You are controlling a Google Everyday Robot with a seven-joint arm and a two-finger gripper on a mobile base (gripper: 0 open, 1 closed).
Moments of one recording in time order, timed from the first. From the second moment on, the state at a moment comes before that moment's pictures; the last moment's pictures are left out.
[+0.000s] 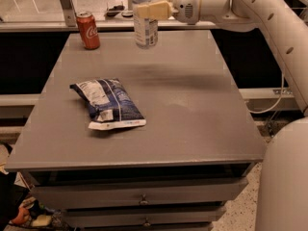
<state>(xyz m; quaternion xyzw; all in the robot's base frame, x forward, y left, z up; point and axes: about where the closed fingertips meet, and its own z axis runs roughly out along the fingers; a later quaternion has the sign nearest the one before) 0.721 -0.004 1.027 -0.45 0.58 0.37 0.57</state>
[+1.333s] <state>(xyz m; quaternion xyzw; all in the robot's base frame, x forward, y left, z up) 0.786 0.021 1.024 -0.44 0.61 0.35 0.56</state>
